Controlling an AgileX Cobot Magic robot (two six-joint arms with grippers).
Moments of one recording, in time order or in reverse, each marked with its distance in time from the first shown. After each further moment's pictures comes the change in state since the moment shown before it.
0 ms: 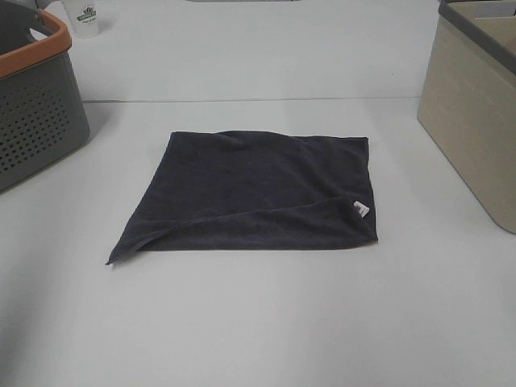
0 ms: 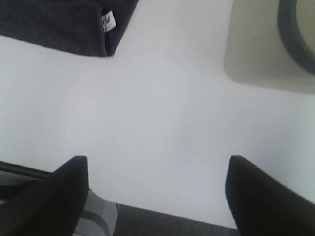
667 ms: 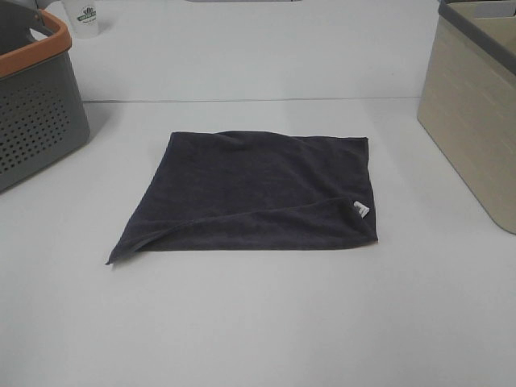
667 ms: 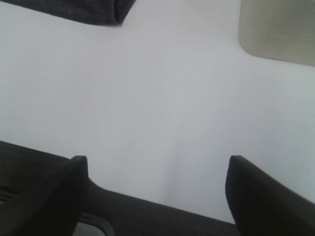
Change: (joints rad) left arm 0.000 -0.658 0.446 0.007 0.025 0.006; right arm 0.000 -0.546 0.507 0.016 -0.196 -0.023
